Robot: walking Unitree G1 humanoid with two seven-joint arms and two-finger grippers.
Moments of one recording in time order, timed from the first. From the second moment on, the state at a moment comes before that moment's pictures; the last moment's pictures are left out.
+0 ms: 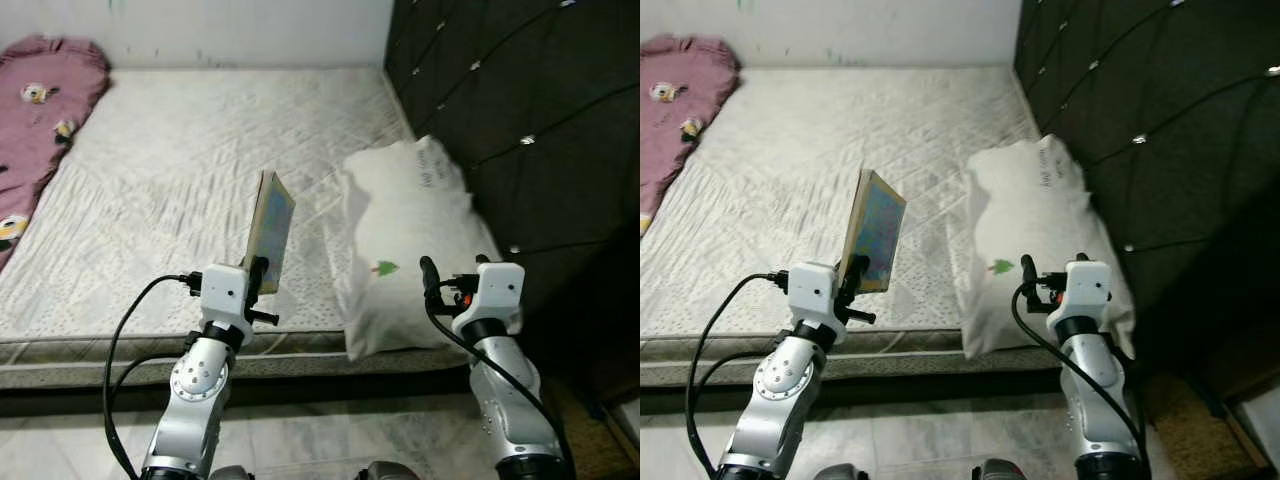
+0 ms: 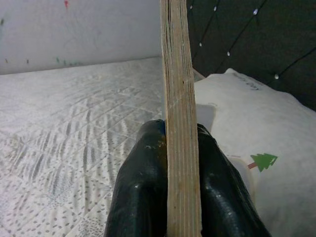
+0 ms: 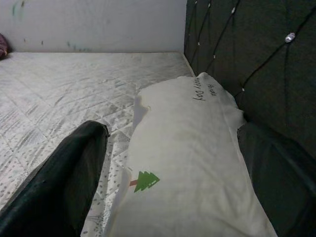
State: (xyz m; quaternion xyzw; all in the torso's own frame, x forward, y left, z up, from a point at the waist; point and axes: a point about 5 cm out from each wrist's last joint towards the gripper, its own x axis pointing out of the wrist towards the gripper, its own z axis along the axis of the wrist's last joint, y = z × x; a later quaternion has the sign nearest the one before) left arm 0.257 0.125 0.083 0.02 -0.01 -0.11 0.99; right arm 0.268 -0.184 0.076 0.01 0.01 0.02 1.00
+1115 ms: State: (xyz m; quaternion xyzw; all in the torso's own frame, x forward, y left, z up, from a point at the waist) left arm 0.258 0.121 0.087 0.00 -0.02 -0.12 0.99; right arm 0.259 -0.192 0.065 -0.01 0.03 0.01 1.00
